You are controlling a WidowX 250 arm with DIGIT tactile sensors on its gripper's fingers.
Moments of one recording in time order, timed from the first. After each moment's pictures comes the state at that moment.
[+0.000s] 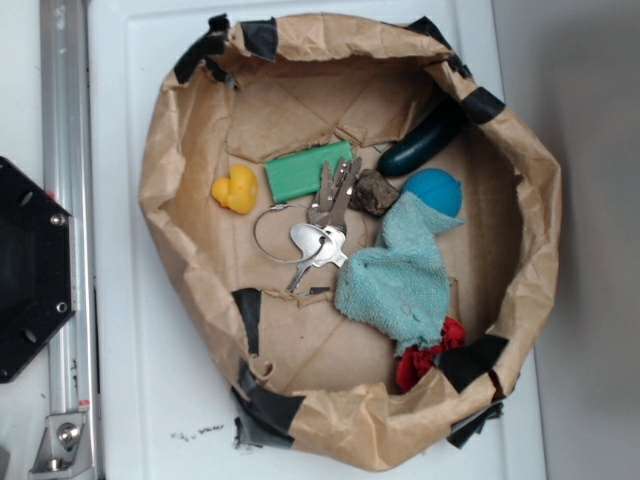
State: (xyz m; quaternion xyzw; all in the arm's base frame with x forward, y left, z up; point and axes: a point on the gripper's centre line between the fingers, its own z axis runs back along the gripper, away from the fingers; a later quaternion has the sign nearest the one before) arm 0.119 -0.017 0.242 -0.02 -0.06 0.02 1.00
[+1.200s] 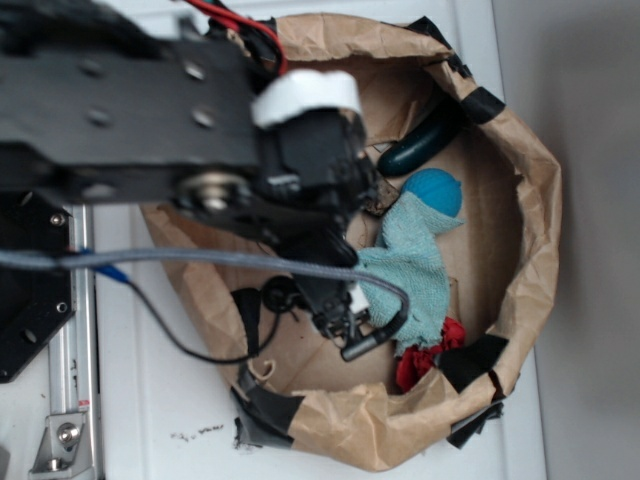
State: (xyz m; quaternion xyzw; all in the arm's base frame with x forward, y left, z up) arm 0.245 -0.011 0.102 -0.05 -0.08 0.20 0.98
